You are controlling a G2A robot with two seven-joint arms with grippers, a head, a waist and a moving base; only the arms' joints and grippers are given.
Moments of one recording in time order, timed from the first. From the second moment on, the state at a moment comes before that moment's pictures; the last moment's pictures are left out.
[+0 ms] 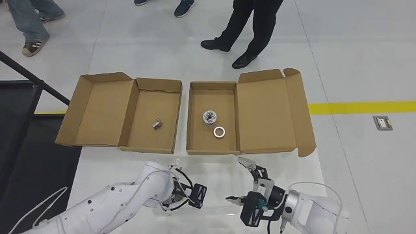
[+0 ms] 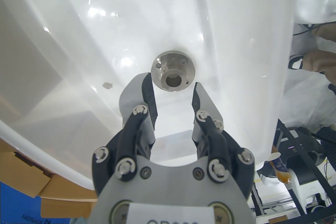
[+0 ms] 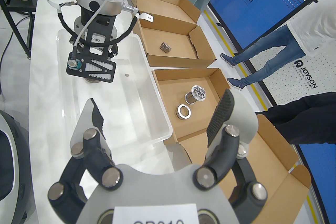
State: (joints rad) left arm 0.47 -0.87 -0.28 -1.63 1.17 -0.86 -0.96; right arm -1.41 -1.25 1.37 -1.97 -2.03 -0.78 -0.23
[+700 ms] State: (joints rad) left arm 0.53 -0.91 -0.30 -1.58 1.25 -0.78 -0.96; right arm -1.41 -1.25 1.37 -1.97 -2.03 -0.78 -0.23
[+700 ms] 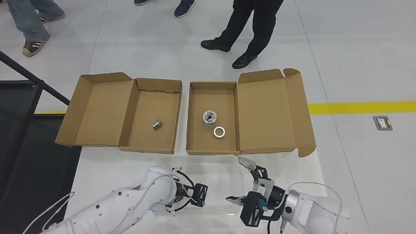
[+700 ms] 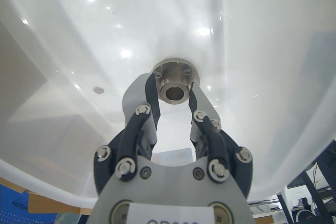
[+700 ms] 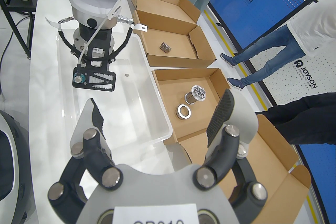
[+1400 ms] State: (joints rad) left arm 0.59 -0.93 -0.35 -1.58 1.31 -0.78 -0.96; right arm -1.41 -1.25 1.37 -1.97 -2.03 -0.78 -0.23
